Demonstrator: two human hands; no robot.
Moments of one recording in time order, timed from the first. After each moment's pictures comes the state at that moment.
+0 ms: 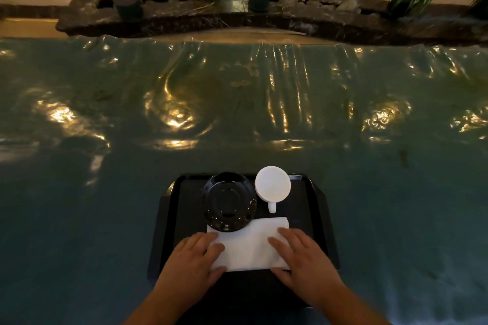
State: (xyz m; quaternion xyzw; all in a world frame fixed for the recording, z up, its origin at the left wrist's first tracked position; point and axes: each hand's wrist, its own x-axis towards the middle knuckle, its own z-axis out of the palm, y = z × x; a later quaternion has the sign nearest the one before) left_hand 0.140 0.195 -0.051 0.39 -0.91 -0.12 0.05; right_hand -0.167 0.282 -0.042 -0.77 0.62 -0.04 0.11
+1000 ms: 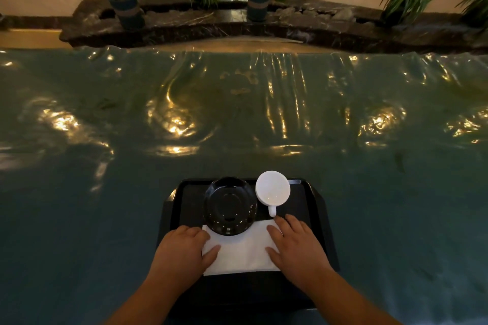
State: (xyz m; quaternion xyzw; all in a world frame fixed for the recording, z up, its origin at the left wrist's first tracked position) left_hand 0.142 0.164 -0.015 0.48 -0.87 -0.09 -0.02; right_hand -0.145 0.241 -0.008 -0.75 0.65 0.09 0.10
